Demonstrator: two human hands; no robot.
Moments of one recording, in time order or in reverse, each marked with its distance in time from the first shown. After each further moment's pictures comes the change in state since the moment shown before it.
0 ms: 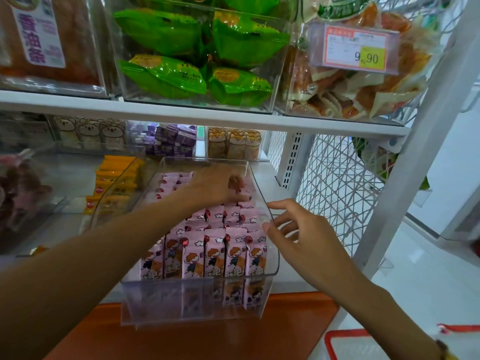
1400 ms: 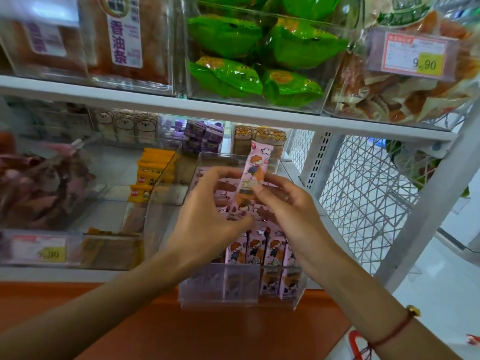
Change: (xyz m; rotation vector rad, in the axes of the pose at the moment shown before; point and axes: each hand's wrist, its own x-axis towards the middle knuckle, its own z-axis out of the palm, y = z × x) left_hand -0.149 0.025 -0.034 -0.764 0.469 -0.052; right_hand 0.025 -0.080 0.043 0.833 -0.048 0.273
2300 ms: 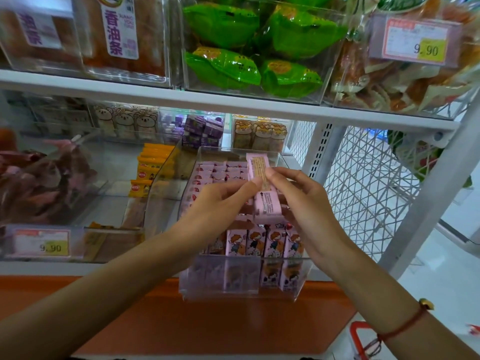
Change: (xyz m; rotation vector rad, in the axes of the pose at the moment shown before) left_hand 0.007 0.014 0.004 -0.303 -0.257 -0.355; right_hand -0.001 0.000 -0.013 0.068 0.029 -0.065
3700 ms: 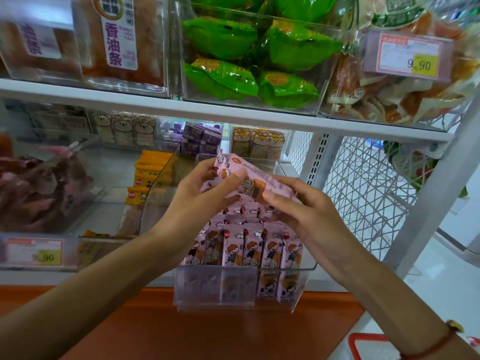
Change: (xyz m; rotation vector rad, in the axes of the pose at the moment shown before) left_hand 0.006 0.000 -0.018 -0.146 0.166 0.090; right_hand -0.003 -0.005 -0.018 -0.023 -0.160 0.016
